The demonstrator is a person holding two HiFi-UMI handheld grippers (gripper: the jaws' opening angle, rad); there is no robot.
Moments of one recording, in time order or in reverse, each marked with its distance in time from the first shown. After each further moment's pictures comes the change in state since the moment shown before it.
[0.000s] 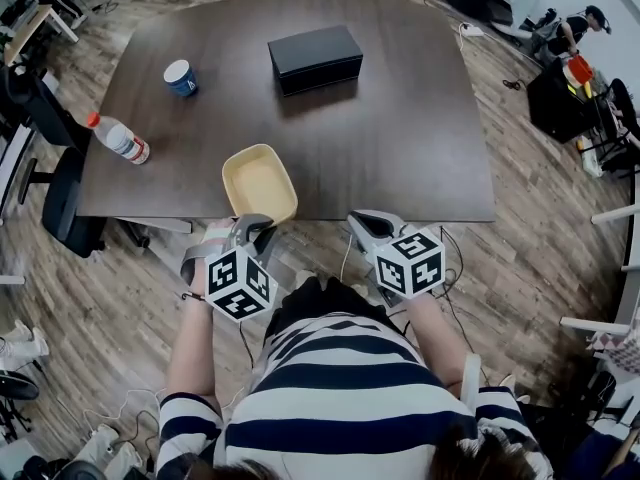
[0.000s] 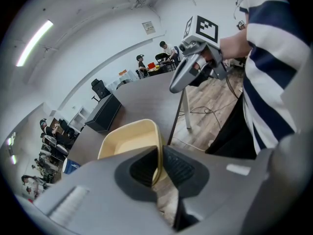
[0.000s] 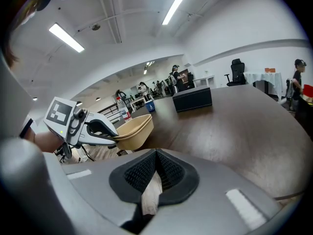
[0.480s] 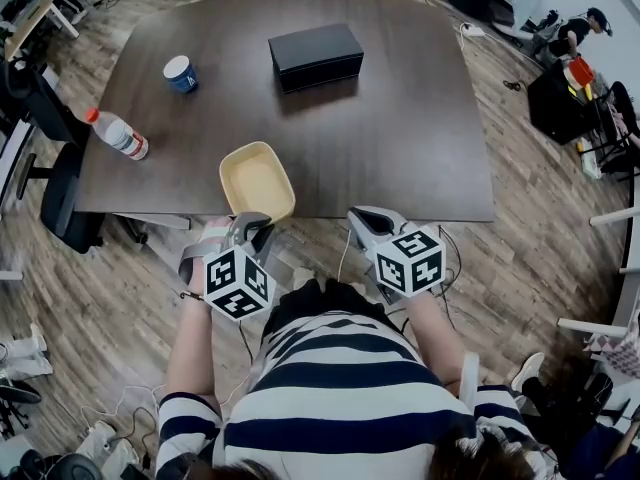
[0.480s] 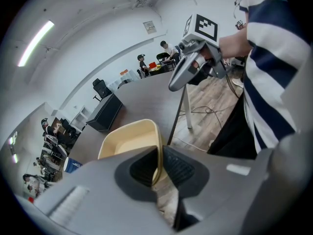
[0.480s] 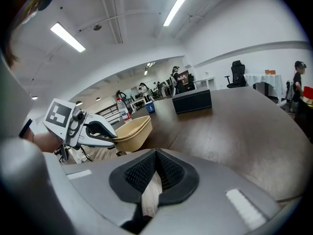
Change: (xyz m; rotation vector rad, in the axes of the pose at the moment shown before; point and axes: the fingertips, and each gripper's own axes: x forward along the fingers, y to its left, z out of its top) left arm 0.001 -0.001 -0.003 -0.007 0.004 0.015; right arm 0.001 -0.002 0.003 -0.012 -0.013 -0.005
